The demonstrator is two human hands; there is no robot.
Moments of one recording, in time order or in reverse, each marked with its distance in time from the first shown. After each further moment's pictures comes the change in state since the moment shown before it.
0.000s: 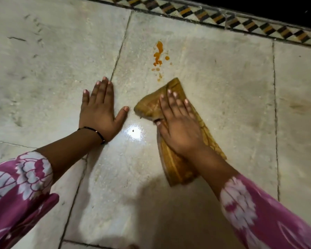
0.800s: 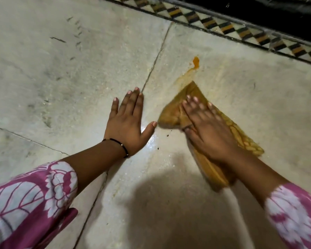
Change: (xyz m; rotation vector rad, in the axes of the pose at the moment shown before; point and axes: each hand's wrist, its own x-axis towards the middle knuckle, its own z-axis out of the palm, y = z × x) left_hand 0.002 -0.002 0.001 -0.026 0.000 0.006; right_hand 0.051 0.025 -0.018 -0.034 -0.086 -0.246
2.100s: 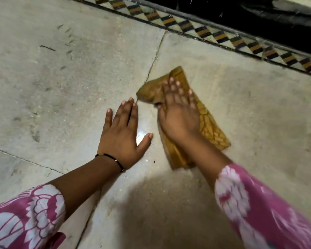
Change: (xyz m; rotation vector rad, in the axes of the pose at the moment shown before) left_hand 0.001 0.003 0.000 -0.013 0.008 -0.008; right_hand 0.085 -0.047 0.002 0.052 0.181 0.287
